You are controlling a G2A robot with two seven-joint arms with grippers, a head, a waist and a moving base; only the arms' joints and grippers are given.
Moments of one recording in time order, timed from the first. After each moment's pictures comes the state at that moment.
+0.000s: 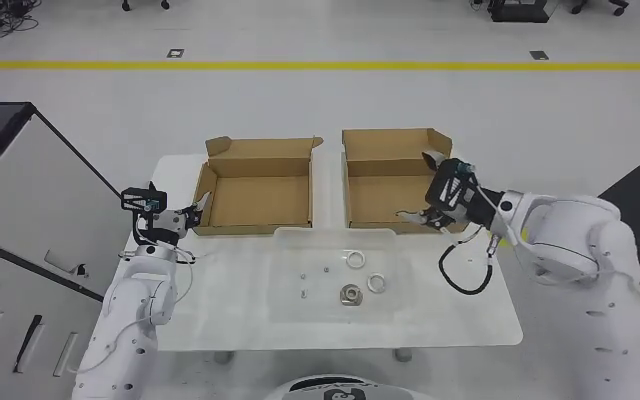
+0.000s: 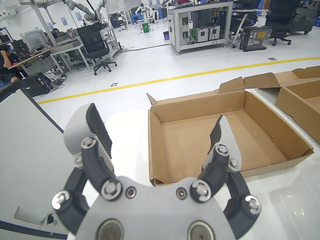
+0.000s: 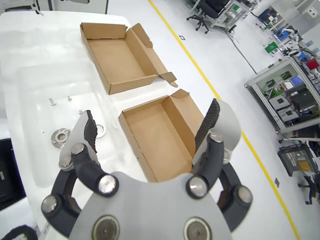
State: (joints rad) left arm 1.73 -1.15 -1.60 -1.80 1.33 0.00 0.00; right arm -1.41 -1.06 1.58 -2.11 -0.87 -0.82 0.86
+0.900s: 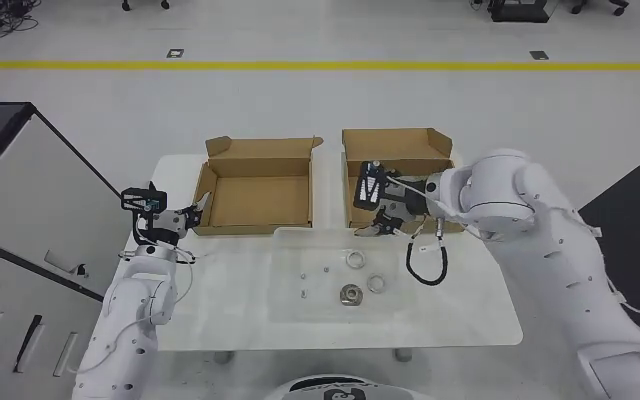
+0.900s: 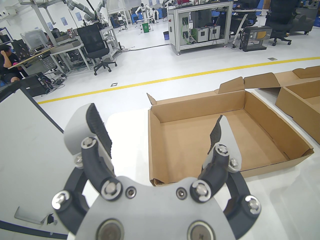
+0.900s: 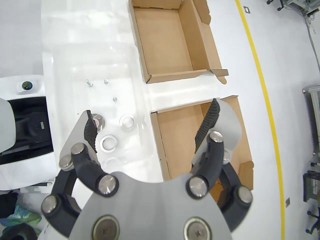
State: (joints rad) left arm 1.73 -1.15 -1.60 -1.80 1.33 0.00 0.00; right arm -0.98 -0.96 1.05 -1.93 -0.61 -0.66 1.16
